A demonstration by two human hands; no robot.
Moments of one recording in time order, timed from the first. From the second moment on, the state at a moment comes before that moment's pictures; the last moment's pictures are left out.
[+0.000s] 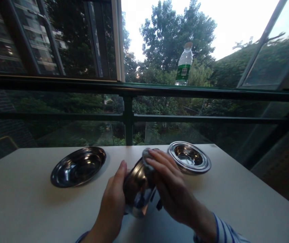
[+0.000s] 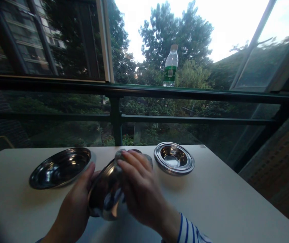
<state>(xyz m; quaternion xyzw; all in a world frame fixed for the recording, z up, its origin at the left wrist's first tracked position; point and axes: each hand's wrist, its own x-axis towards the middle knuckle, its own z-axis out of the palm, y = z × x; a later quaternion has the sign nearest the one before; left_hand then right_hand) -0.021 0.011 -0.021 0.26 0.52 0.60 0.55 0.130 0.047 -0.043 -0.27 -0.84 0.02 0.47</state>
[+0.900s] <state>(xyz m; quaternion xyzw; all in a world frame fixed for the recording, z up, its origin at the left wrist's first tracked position) -0.037 0.027 0.004 0.10 0.34 0.68 0.64 0.115 0.040 -0.072 -0.09 -0.86 -0.28 0.41</state>
